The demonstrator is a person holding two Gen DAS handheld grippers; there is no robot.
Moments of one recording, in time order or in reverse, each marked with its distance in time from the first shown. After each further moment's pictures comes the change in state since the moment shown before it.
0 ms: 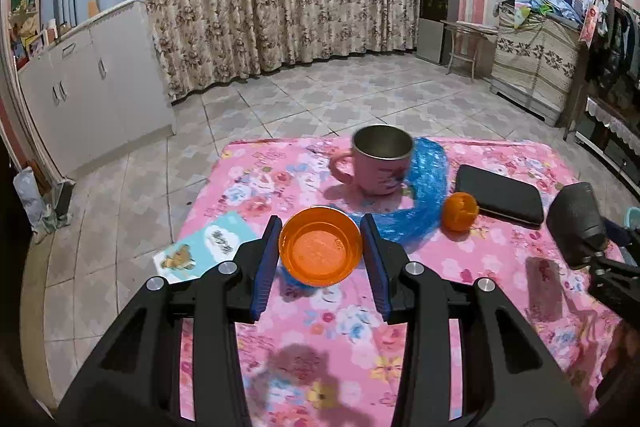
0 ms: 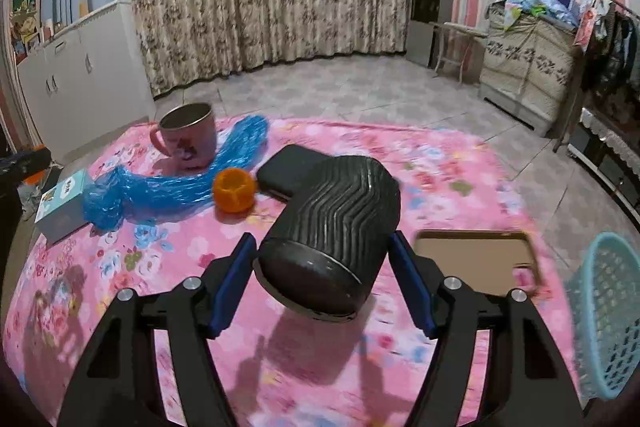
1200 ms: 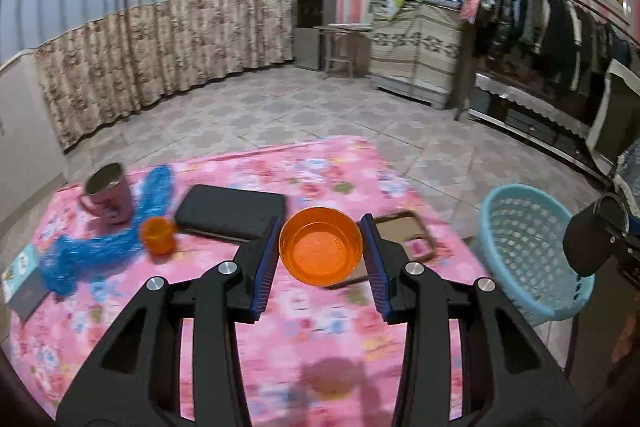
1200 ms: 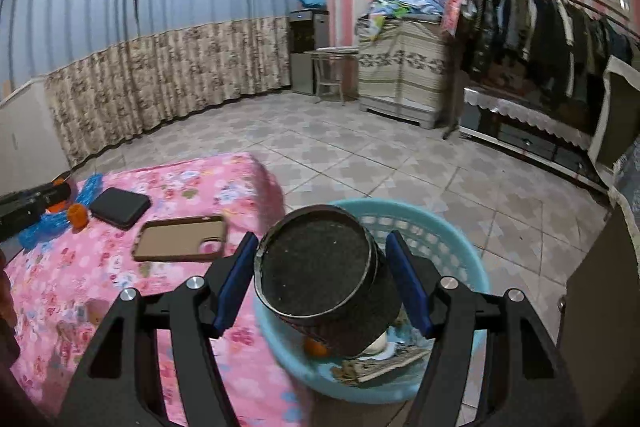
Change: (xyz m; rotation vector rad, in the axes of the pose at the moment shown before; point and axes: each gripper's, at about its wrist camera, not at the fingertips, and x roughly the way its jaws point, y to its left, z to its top) left arm -0.045 -0.290 -0.022 0.192 -0.066 -0.351; right arm -0.133 -0.277 -0.073 0.233 -0.143 -0.290
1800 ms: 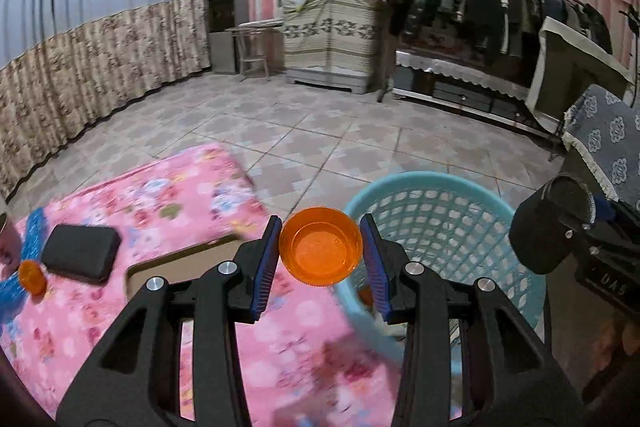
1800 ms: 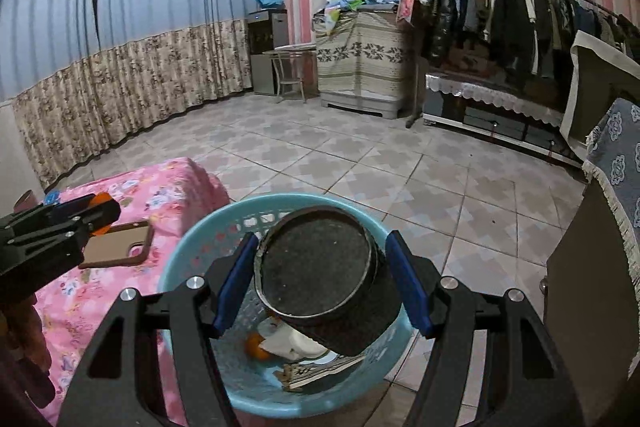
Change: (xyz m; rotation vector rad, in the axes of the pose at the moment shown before) left arm 0.053 -0.155 0.000 0.166 0.002 -0.211; right arm 0.025 -0.071 -0.007 0.072 0.013 -0.094
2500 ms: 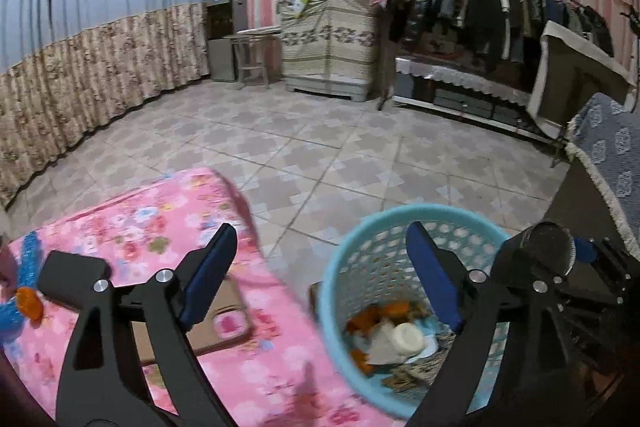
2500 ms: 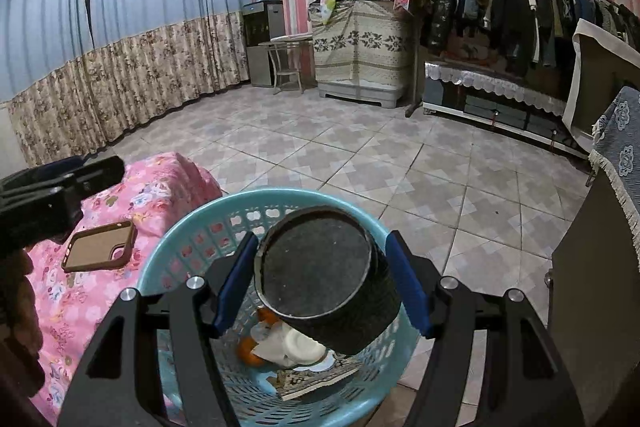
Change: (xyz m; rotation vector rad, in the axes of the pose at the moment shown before) left arm 0.014 -0.001 0.029 -0.007 -0.016 0.029; right arm 0.030 0.006 -0.006 0.009 0.040 0.016
